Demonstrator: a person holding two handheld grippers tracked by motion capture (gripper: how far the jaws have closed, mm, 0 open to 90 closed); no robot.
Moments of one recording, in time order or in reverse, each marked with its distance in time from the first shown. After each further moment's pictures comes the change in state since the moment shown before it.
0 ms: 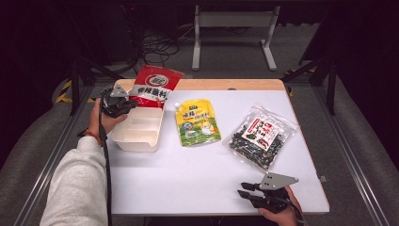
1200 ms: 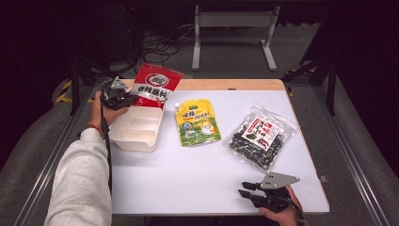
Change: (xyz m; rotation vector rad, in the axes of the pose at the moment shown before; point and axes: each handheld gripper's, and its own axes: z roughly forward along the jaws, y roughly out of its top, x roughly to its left) left arm 0.021 0.008 0.009 0.006 0.035 -0.048; right arm -0.003 -0.001 -0.002 -0.003 0.006 0.009
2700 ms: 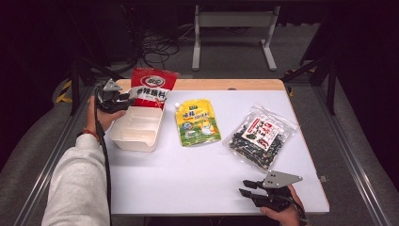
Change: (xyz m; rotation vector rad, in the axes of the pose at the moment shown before) left arm -0.008 -0.010 -0.030 -0.087 -0.013 -0.090; right arm -0.002 0.004 -0.006 -0.021 -0.006 0.001
